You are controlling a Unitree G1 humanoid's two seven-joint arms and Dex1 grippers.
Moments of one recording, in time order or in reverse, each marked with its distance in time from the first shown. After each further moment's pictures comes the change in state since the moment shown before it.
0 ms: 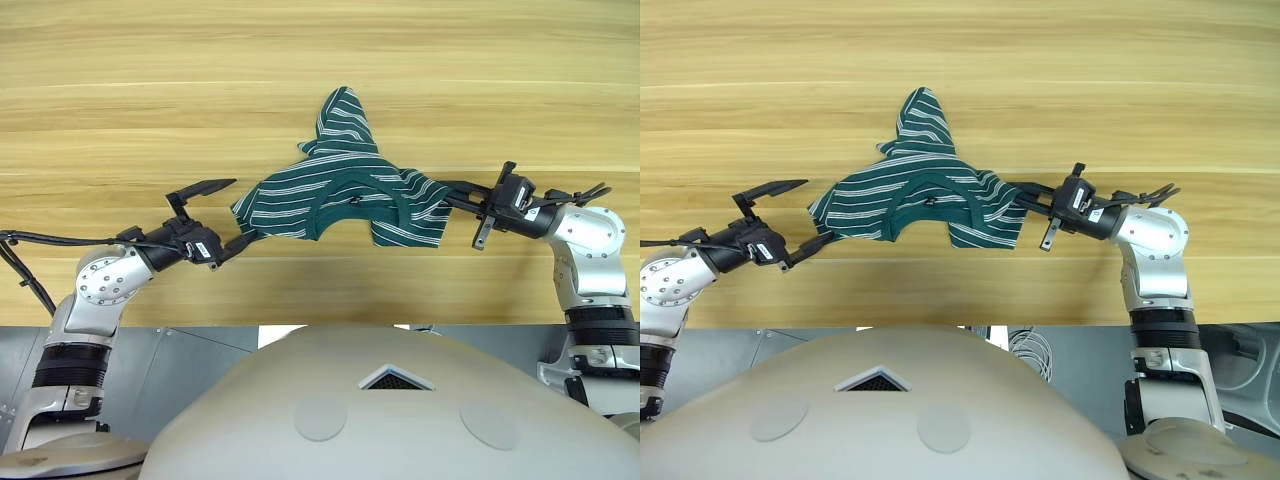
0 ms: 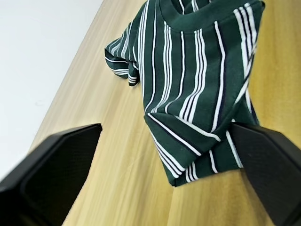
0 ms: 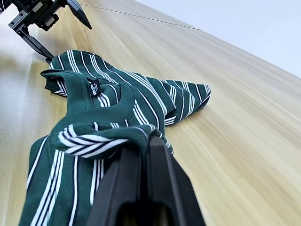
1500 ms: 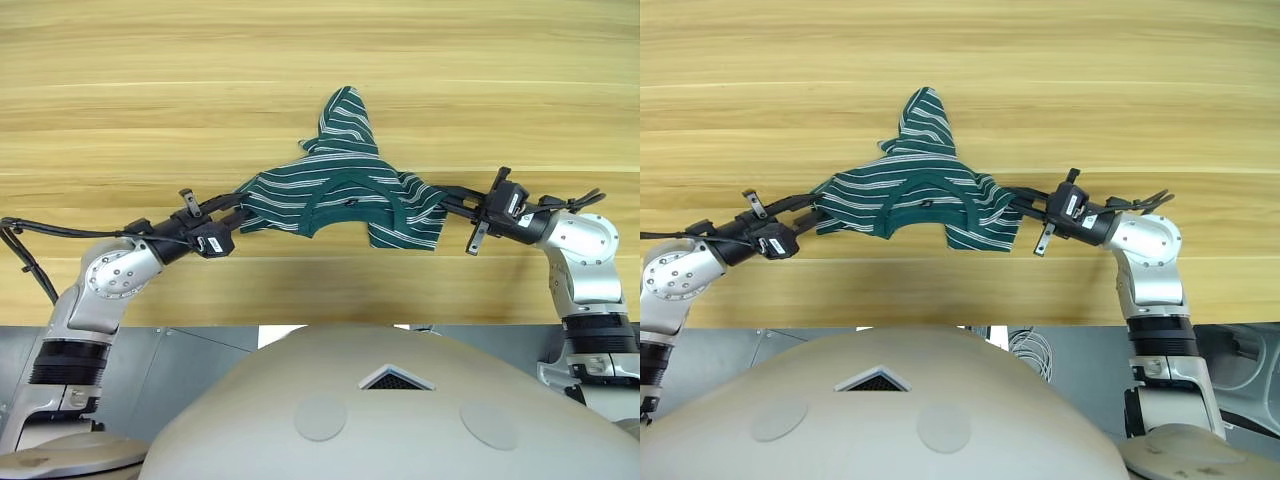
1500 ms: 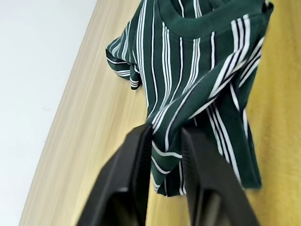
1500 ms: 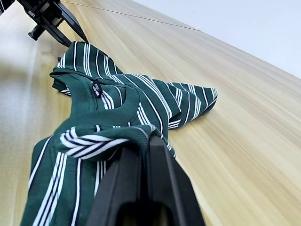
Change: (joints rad) left arm -0.013 0.027 -0.051 -0.105 0.093 0.100 0.075; right arm 0.035 0.000 0.024 -0.048 -0.008 0.000 -0.048
